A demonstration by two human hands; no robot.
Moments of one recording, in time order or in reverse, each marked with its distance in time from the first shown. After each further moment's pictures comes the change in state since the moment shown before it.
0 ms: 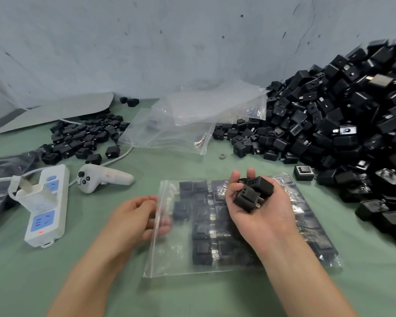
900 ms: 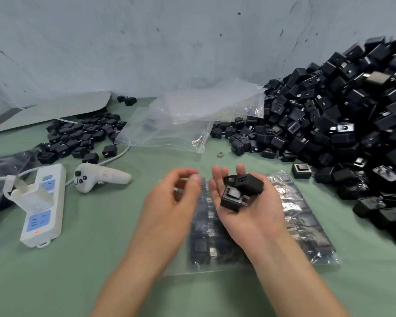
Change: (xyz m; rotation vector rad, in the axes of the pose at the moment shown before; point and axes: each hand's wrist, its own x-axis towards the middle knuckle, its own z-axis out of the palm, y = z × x) left_hand -0.033 0.010 0.050 0.356 -0.045 0.615; right_hand 0.005 0.012 0.000 -0.111 -0.098 0.000
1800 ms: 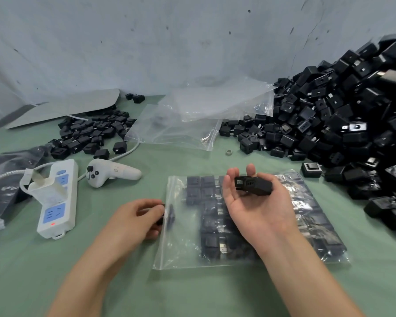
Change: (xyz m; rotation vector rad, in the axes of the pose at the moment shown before) left_hand -0.001 -0.045 -0.059 -0.039 -0.038 -0.556; right_hand 0.001 0.001 -0.005 0.011 0.010 -0.016
